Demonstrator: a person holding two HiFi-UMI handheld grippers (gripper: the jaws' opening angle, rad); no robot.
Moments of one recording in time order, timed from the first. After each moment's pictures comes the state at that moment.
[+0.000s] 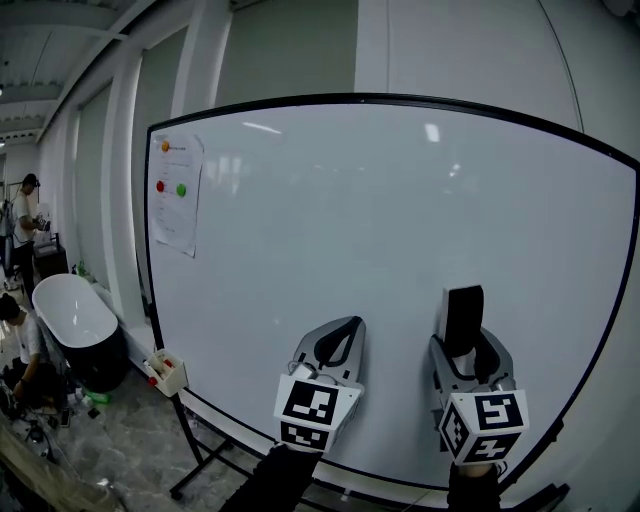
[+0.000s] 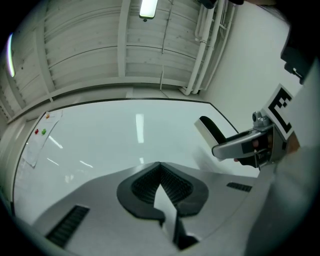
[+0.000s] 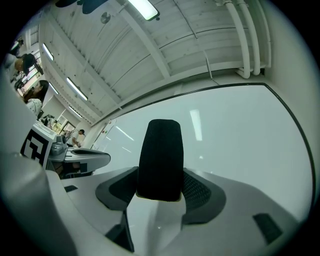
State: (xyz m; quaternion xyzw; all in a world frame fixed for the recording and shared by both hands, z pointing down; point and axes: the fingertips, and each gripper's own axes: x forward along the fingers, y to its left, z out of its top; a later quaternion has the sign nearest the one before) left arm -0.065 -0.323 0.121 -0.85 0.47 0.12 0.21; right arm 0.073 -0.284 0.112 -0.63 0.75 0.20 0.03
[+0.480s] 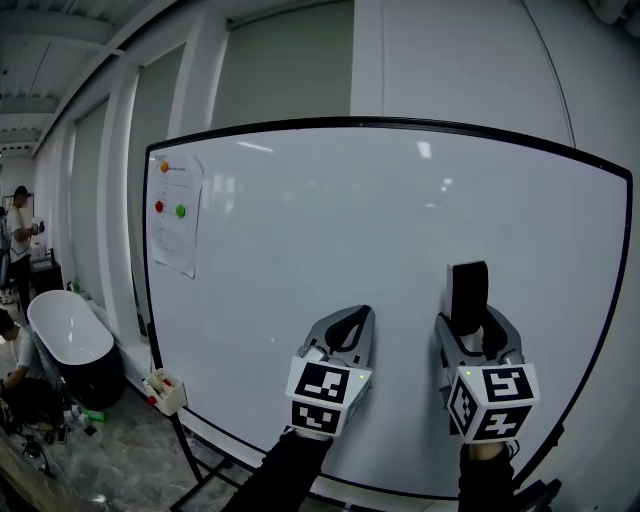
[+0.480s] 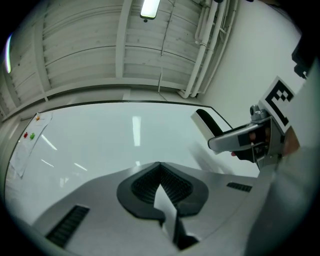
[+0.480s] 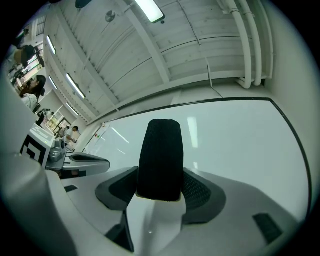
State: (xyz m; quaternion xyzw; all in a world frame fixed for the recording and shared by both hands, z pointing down) left arm -0.055 -0.340 0.076 -0.86 0.45 0.13 0.22; right arm 0.072 -0.290 0.051 -0.64 0.73 0.23 0.04
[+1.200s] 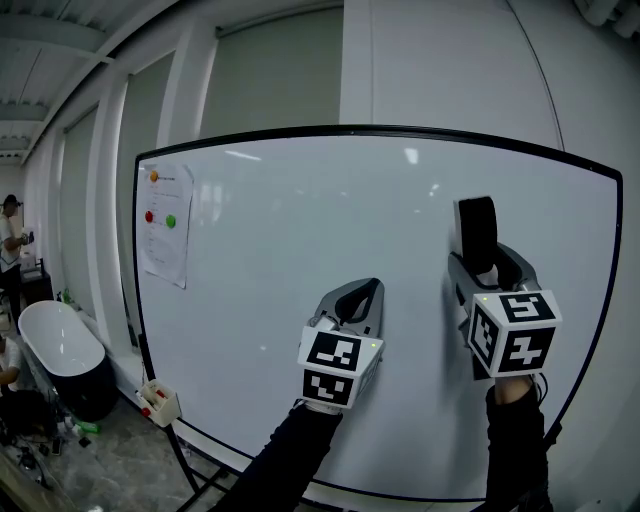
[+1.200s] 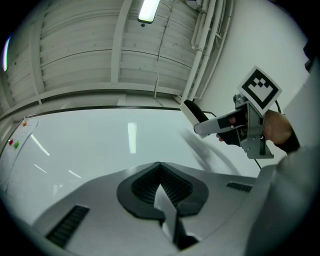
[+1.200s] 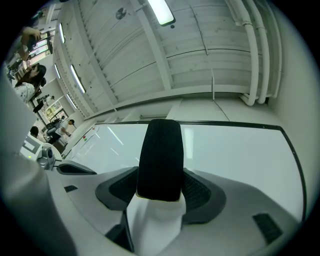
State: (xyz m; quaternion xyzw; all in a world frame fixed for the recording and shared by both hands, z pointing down) left arm -0.036 -0.352 0.025 -0.86 0.42 0.15 0.25; right arm 0.087 -0.297 -0.043 -0.66 0.70 0.28 0.04
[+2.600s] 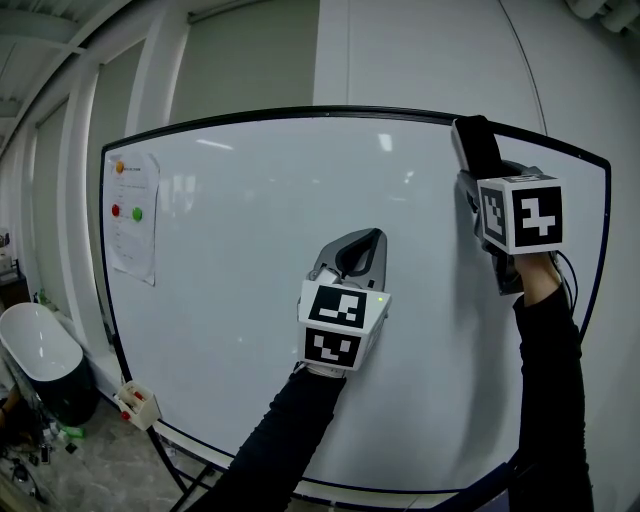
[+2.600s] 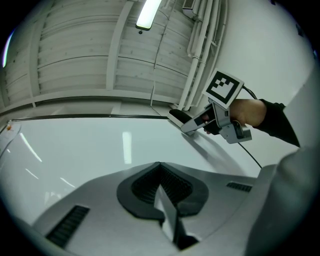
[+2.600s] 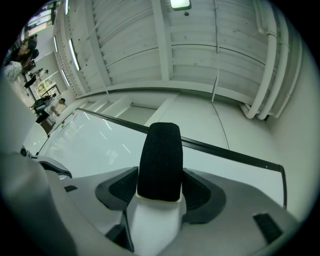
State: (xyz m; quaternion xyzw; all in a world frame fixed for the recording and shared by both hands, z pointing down) left arm -0.006 -0.362 -0.032 -0.85 0.39 0.18 0.29; right arm 0.133 -0.321 -0.145 -0.73 0.62 0.29 -0.03
